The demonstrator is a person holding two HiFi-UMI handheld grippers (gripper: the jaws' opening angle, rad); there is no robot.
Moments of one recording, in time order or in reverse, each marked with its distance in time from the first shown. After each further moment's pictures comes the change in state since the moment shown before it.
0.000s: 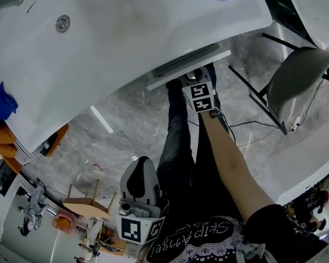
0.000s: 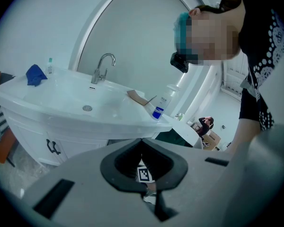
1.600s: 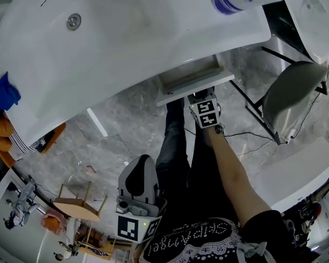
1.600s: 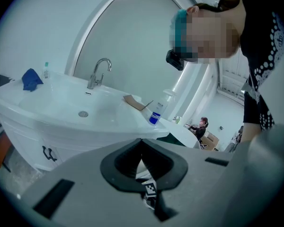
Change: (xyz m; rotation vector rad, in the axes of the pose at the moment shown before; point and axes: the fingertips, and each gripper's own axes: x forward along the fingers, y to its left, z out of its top) left arm 0.003 -0.011 0.015 0.026 -0.056 -0.032; right arm -0.034 0.004 -0.039 -0.041 0.110 0.070
